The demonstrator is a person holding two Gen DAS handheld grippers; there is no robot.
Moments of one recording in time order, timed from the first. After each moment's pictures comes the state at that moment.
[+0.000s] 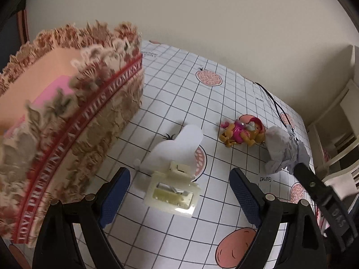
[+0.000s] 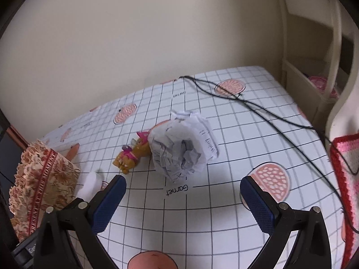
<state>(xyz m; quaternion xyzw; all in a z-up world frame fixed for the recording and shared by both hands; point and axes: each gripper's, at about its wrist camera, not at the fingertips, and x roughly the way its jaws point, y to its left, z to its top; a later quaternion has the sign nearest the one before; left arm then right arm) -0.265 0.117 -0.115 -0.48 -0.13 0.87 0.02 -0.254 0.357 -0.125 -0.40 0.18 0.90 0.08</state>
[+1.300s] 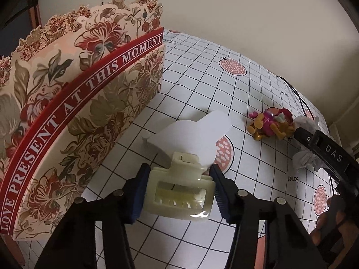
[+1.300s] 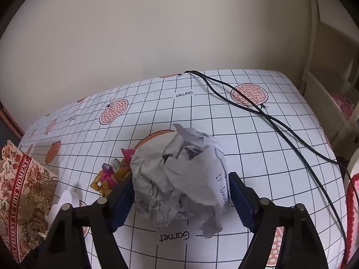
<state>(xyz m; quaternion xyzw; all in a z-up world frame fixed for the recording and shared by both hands) -0.270 0.120 -0.145 -0.49 -0.11 0.86 -0.04 -0.320 0.356 -0.145 -0.43 0.13 0.89 0.09</state>
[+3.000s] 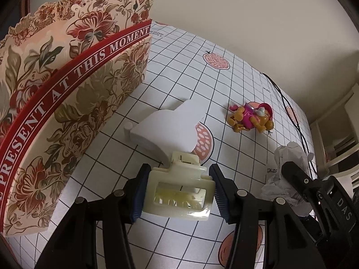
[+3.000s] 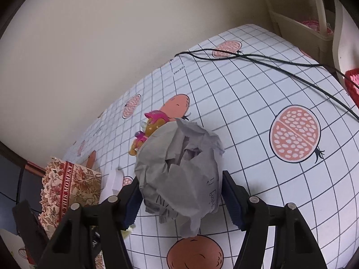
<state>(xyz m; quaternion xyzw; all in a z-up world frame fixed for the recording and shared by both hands) -0.263 0.121 -0.141 -0.50 -0.16 0.85 0.02 -0.243 0.346 -0.139 -0.41 0.33 0.85 0.09</state>
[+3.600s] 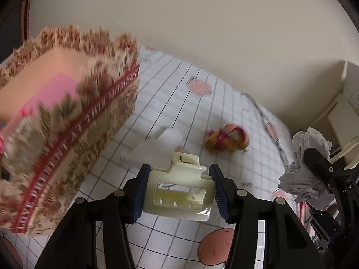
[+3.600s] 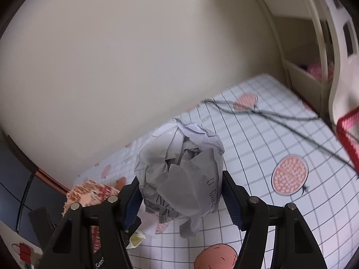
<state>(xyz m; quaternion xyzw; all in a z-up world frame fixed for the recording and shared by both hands) -0.250 0.123 -0.089 -0.45 -0.17 0.88 0.04 -0.224 0.333 -0.050 -0.30 0.30 0.90 0.08</state>
